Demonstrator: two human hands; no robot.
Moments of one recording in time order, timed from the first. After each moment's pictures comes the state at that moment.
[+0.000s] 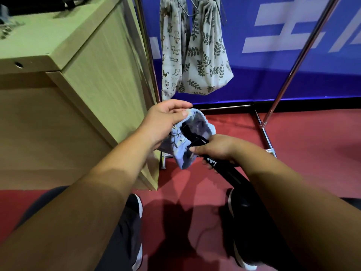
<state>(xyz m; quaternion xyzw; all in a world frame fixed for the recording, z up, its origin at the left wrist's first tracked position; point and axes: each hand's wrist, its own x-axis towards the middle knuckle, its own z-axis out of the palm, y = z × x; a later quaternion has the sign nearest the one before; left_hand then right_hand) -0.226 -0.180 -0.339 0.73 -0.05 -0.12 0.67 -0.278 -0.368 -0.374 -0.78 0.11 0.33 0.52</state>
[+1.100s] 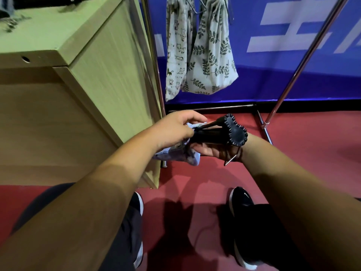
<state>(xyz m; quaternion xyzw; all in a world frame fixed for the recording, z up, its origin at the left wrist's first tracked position) -0.237 -0.179 -0.335 0.84 -0.16 -0.20 0.48 -0.277 -0.373 -0.349 -0.44 0.16 0.30 0.83</state>
